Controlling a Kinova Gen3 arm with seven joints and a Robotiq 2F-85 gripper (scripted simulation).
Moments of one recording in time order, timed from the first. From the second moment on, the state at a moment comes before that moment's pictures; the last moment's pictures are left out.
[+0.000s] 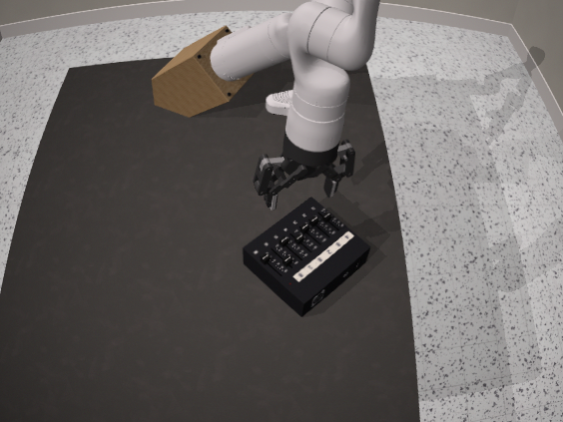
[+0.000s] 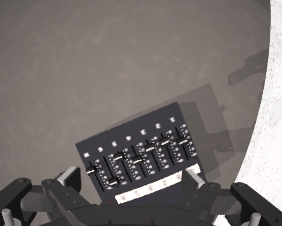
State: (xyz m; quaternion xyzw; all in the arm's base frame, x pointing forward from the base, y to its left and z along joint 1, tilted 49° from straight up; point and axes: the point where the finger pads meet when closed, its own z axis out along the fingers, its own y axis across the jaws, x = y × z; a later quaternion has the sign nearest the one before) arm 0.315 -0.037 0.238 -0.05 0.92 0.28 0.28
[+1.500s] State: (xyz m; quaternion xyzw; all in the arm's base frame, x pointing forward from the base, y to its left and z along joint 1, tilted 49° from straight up) arm 0.298 0.019 0.200 -0.25 0.88 0.24 0.34
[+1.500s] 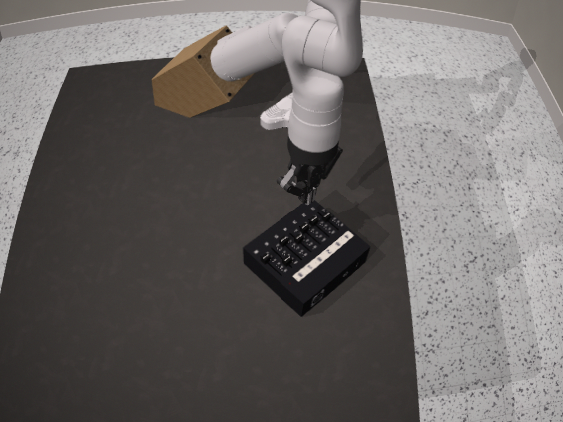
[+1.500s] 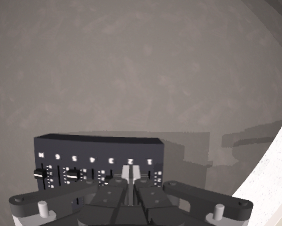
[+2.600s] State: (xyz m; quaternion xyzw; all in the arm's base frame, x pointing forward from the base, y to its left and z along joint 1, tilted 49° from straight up) arm 0.304 0.022 0.193 -0.24 0.88 0.24 0.34
